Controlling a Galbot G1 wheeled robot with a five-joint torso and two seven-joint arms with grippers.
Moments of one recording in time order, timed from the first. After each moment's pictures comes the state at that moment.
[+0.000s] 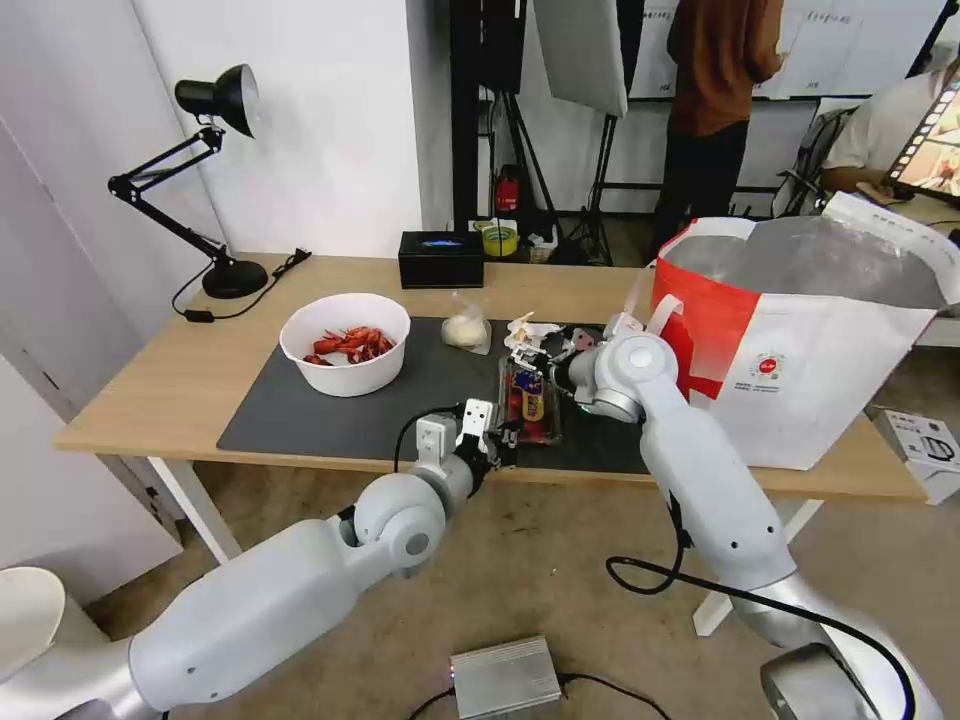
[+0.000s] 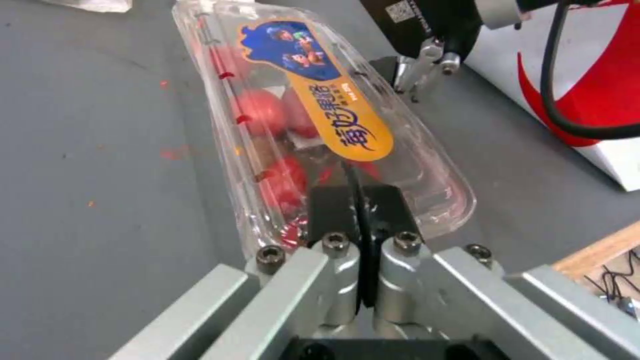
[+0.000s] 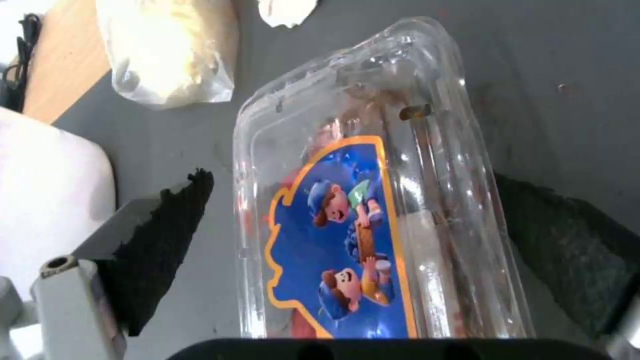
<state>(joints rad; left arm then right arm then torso) 0.56 -0.97 0.47 -1.87 -1.12 0.28 -0.49 -0.49 1.29 0.10 1.52 1.66 -0.64 0.95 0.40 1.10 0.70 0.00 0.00</state>
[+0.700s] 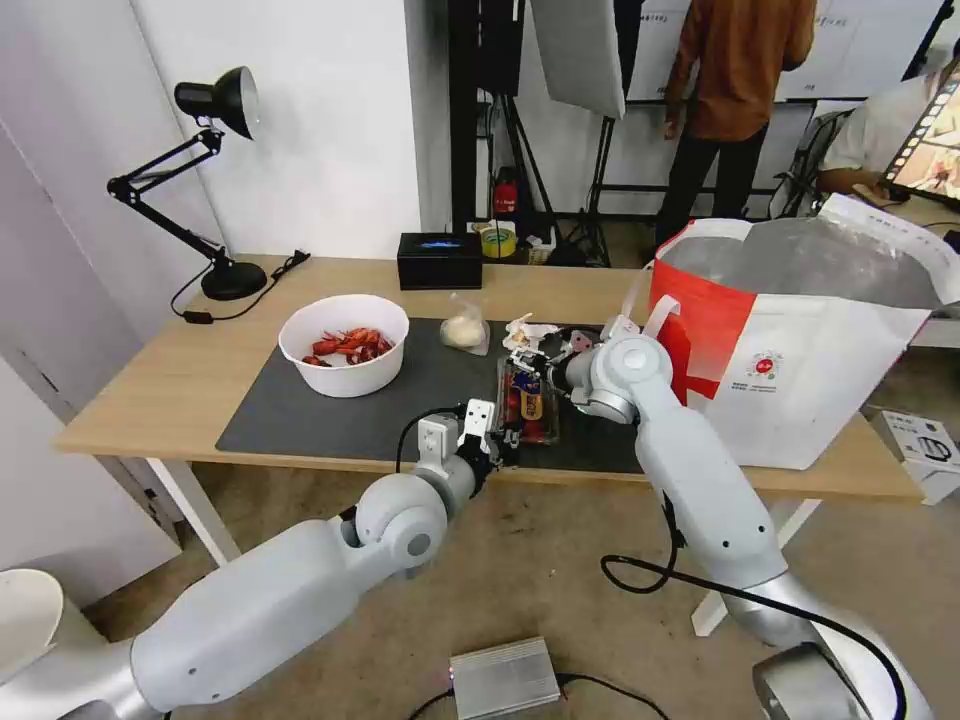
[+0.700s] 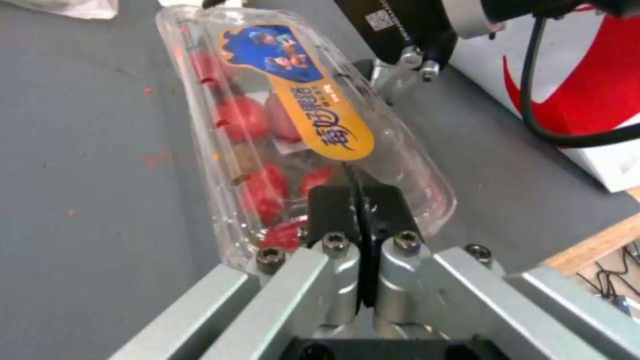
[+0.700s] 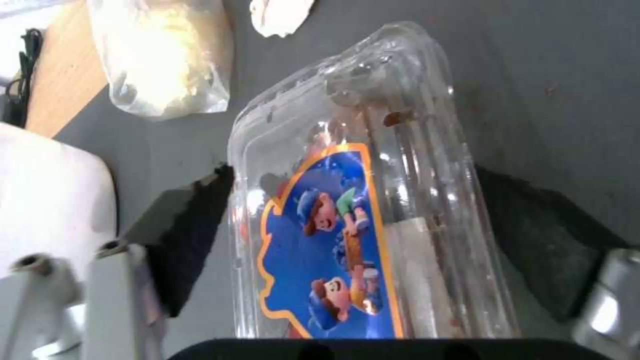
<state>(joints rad) 0.56 -0.98 0.47 -1.88 -1.12 0.28 -0.49 -0.49 1.31 0.11 1.49 1.65 -0.64 0.95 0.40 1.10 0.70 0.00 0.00</state>
